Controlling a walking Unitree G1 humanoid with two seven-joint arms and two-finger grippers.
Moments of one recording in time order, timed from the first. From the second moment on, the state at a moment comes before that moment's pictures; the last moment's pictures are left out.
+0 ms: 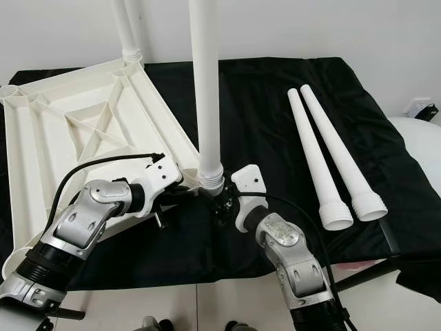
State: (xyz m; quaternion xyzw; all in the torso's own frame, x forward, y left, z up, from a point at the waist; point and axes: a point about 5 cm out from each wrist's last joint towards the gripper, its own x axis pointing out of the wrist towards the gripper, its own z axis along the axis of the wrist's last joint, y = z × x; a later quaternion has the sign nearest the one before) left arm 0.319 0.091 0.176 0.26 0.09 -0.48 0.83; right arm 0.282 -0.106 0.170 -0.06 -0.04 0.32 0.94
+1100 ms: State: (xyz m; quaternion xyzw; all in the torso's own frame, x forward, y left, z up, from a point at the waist) left arm 0.305 0.105 0.173 0.29 0.09 -0.49 0.82; right arm 0.271 -0.114 0.212 -0.06 -0.11 0.35 0.93
